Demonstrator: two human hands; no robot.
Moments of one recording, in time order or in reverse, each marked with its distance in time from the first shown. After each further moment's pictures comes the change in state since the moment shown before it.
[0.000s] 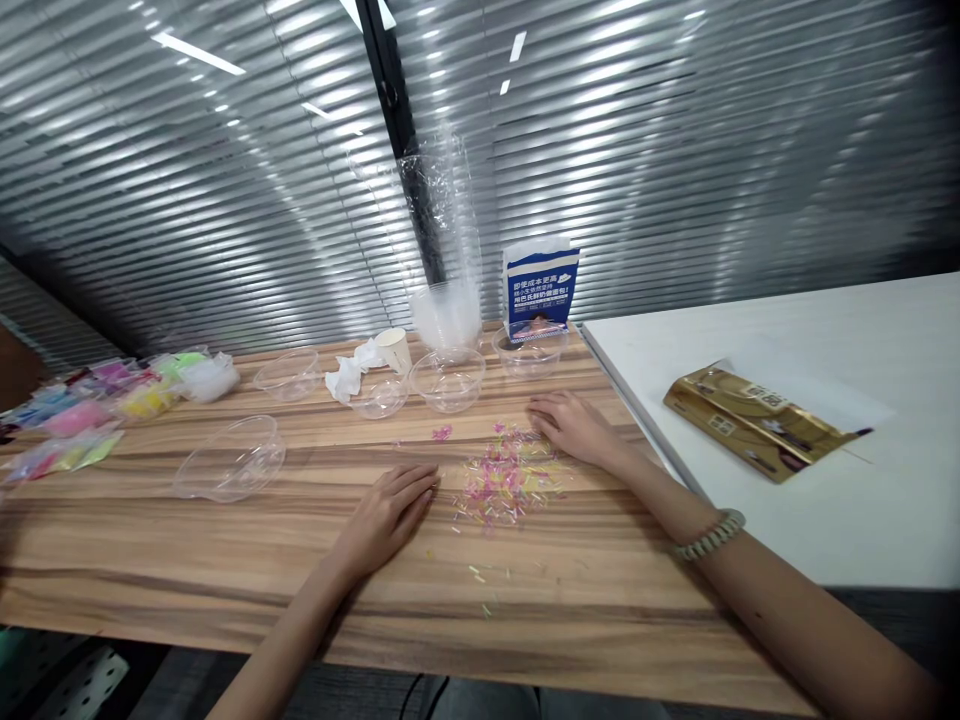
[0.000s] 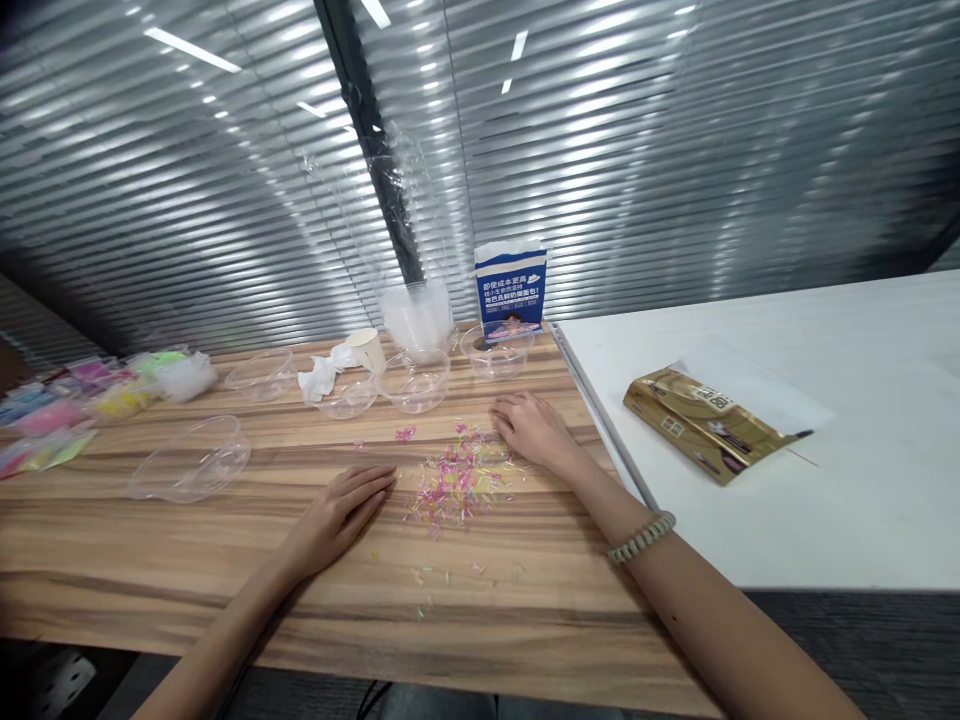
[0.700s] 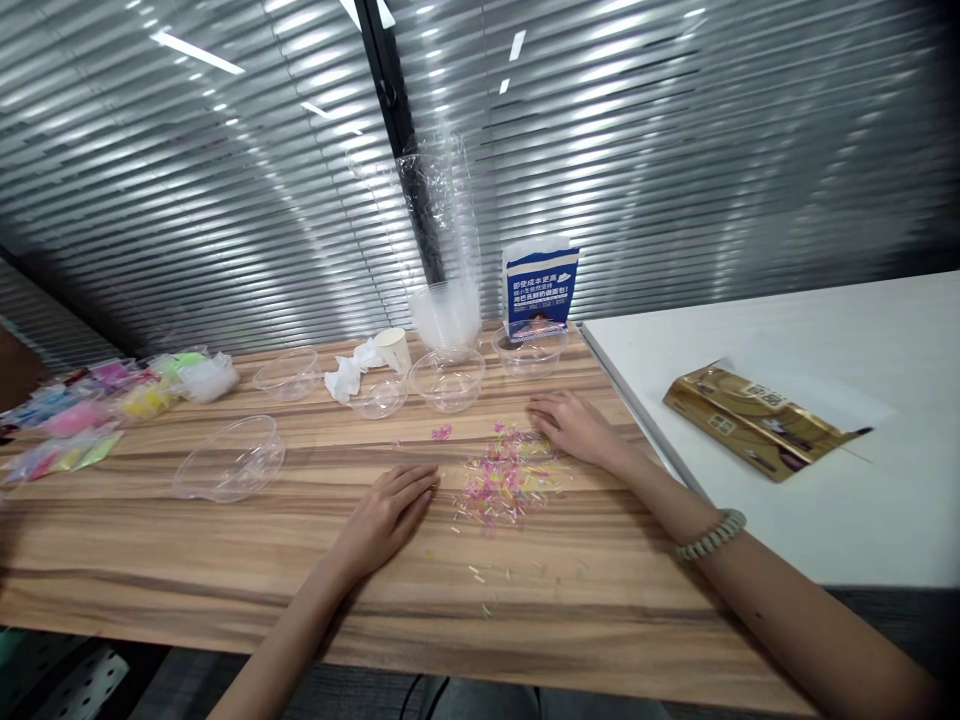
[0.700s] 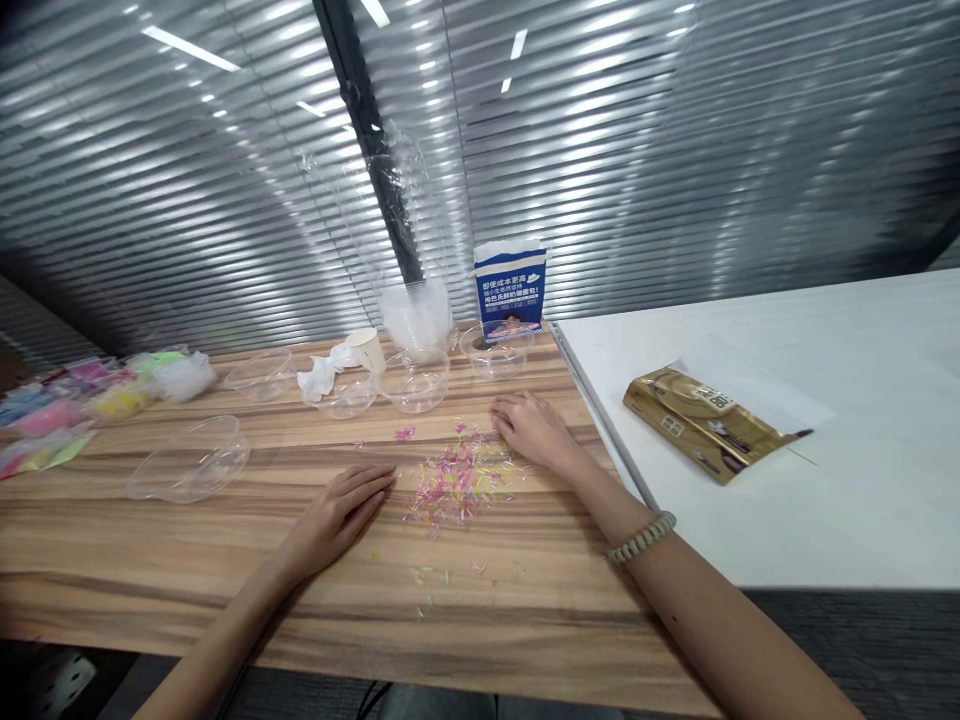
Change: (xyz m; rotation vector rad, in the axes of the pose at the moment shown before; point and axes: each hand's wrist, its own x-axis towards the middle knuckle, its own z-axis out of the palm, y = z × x) left_hand -0.001 0.000 0.000 -0.001 0.003 -0.007; right_hand 0.000 -0.002 -0.003 0.018 -0.018 0.011
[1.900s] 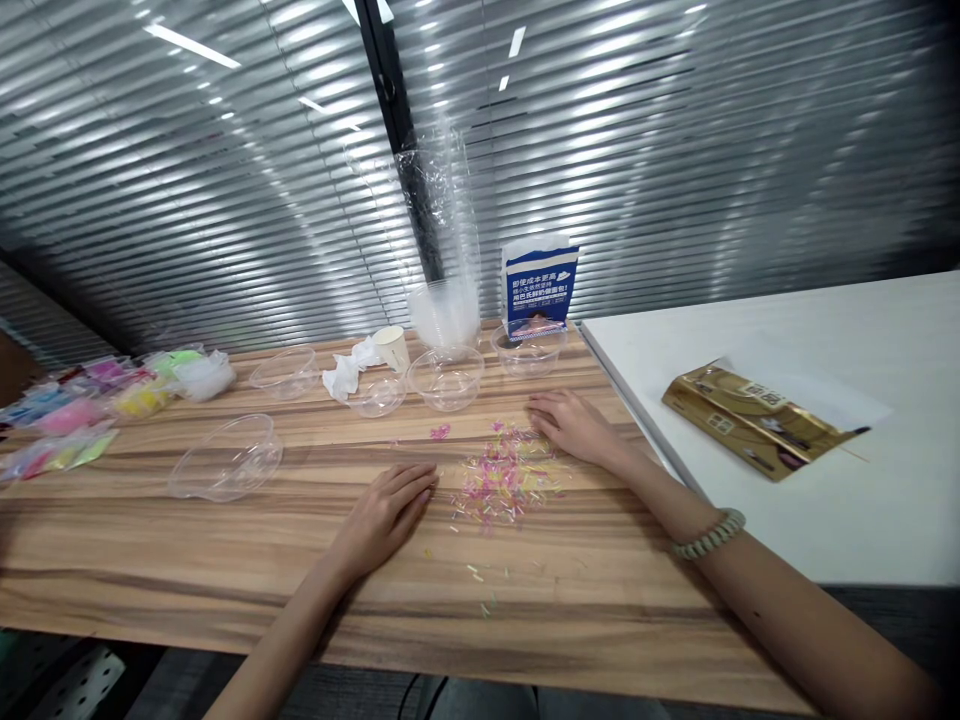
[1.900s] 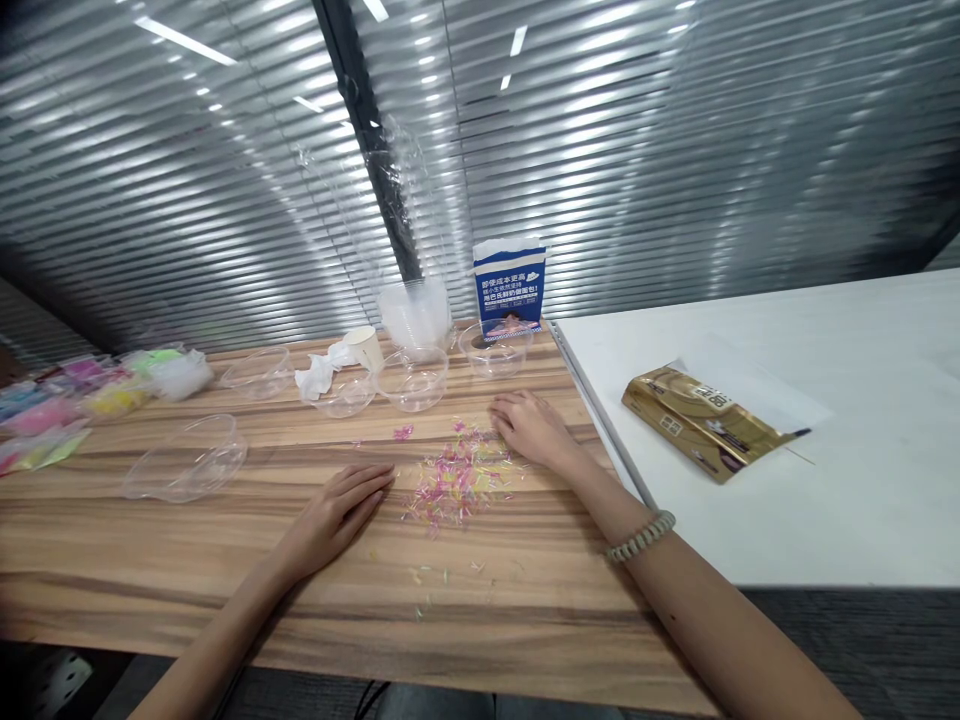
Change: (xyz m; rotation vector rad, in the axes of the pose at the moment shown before) left_hand 0.001 0.001 -0.001 -0.030 -0.005 -0.011; right_hand 0.000 0.004 0.003 0.020 -0.002 -0.010
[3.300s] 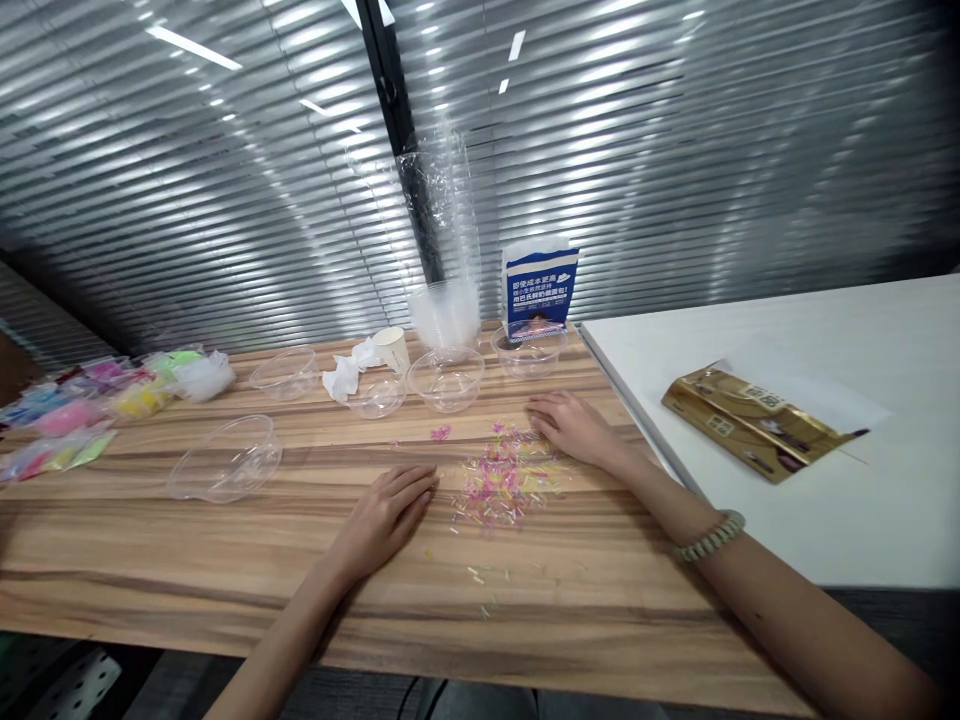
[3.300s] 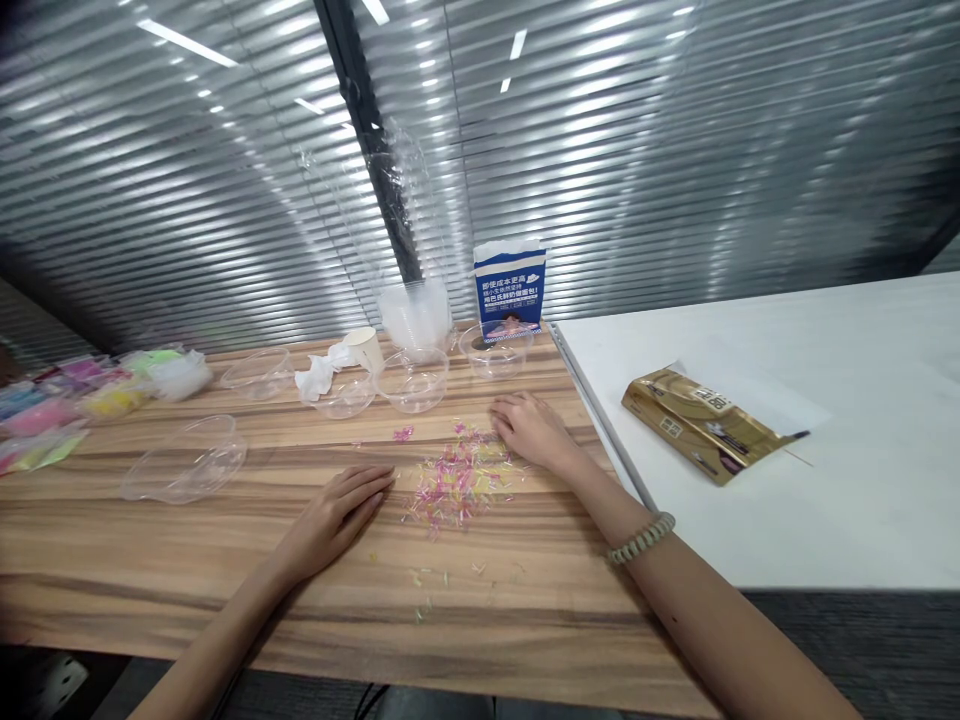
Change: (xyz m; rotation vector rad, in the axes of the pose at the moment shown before) left_hand -0.001 -0.001 0.001 0.022 0.000 0.011; right_hand 0.000 0.001 0.002 -0.005 0.014 0.005
